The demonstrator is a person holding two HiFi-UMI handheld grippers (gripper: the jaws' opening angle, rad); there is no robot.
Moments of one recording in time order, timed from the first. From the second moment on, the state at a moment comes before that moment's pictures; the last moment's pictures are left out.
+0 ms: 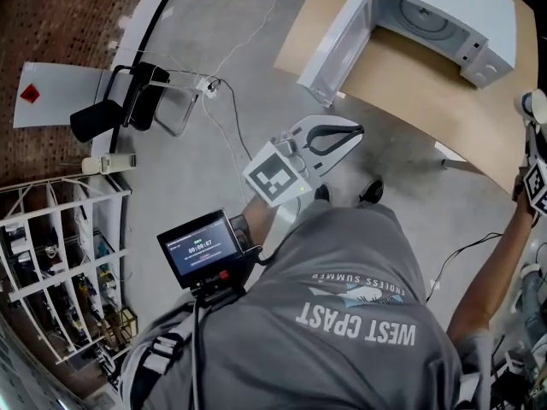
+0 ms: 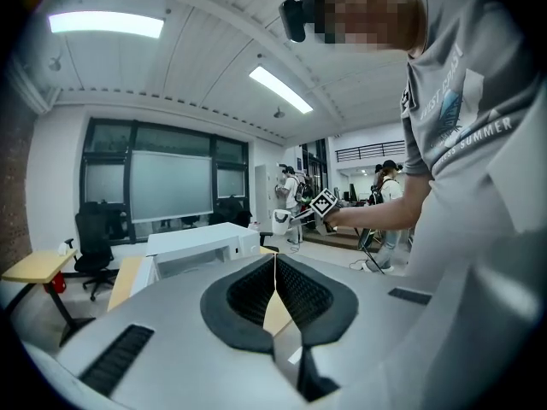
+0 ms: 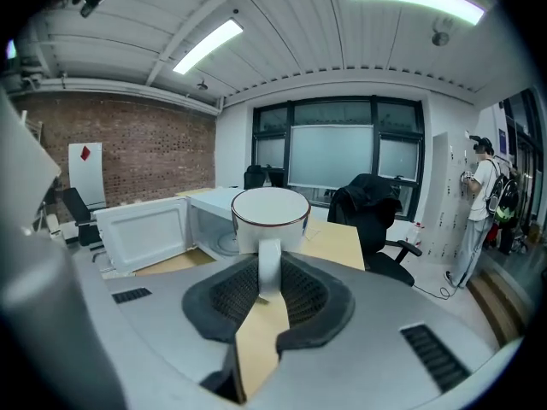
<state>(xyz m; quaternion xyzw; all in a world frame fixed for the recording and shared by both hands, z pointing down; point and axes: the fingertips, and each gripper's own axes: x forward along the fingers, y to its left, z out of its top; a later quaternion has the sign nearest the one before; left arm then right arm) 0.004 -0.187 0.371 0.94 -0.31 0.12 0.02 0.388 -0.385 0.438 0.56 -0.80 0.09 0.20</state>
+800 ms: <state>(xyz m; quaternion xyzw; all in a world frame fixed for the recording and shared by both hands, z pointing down) -0.073 -0.160 0.343 0.96 -0.25 0.06 -0.04 0.215 -0.180 0.307 0.52 -0.85 0.05 0.12</state>
